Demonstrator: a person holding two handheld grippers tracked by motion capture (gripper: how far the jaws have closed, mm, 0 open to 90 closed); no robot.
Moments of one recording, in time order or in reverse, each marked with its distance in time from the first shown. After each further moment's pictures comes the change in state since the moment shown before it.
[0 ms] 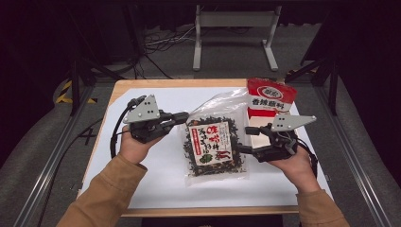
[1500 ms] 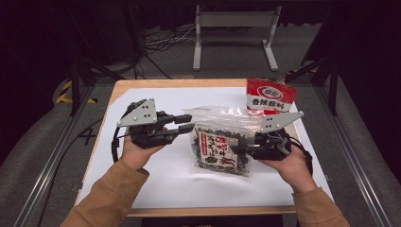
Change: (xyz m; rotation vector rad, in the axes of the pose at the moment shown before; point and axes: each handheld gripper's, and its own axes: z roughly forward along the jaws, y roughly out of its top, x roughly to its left) left arm -0.009 0.001 -0.004 -0.095 -0.098 -0.079; right arm 0.016 0.020 0.008 0.118 0.103 -0.008
